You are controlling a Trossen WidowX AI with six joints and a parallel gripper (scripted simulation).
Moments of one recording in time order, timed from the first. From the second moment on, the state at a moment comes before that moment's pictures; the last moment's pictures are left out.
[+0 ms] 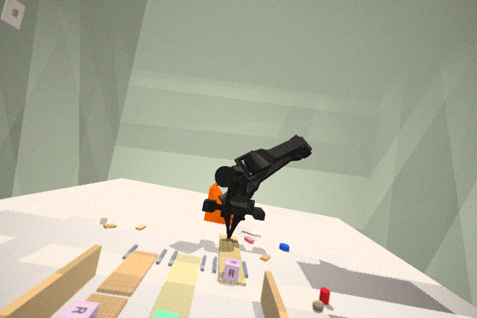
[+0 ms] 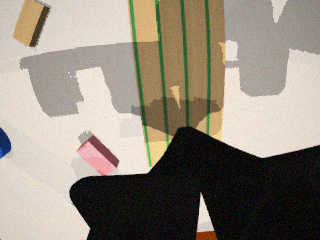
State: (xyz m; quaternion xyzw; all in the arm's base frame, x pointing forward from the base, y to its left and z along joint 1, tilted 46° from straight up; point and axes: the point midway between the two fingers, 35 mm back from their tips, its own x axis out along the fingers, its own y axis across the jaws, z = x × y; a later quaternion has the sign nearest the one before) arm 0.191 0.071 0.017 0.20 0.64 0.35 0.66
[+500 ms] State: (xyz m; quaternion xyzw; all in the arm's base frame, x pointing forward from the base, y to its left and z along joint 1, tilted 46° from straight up) arm 0.213 0.047 0.045 0.23 0.66 0.31 0.64
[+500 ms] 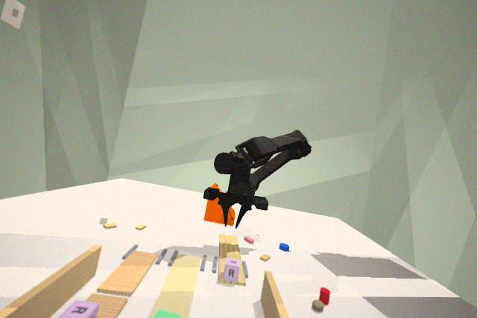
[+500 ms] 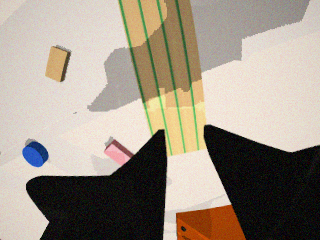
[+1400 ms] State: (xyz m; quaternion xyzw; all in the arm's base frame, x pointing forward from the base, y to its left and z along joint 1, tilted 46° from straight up) arm 0.303 0.056 0.060 0.24 0.67 0.30 0.64
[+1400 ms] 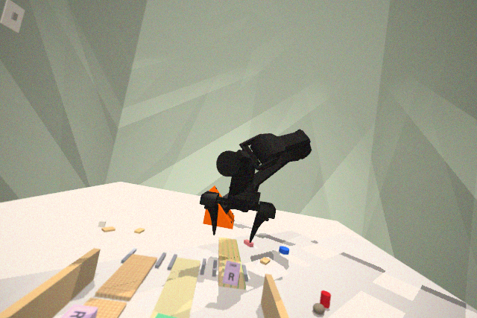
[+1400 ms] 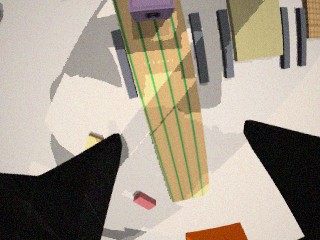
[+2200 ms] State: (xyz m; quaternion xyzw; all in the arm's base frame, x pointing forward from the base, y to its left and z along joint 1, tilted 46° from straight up) arm 0.384 0.065 0.075 0.24 0.67 0.30 0.64
